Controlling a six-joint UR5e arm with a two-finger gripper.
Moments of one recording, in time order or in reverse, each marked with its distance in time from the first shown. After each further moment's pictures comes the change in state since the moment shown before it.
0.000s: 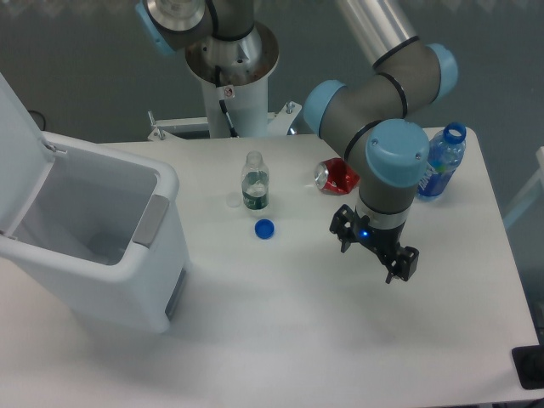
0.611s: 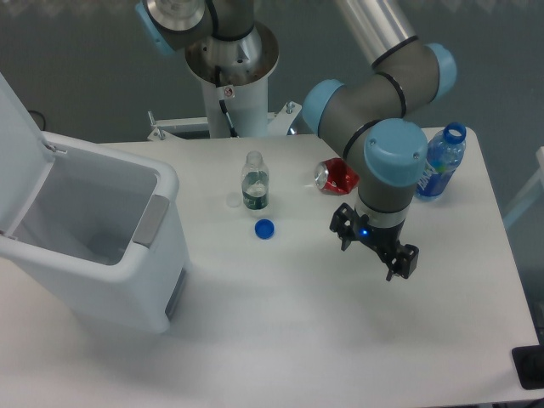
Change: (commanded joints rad) arm -0.002 0.055 0.003 -0.002 -0.012 -0.085
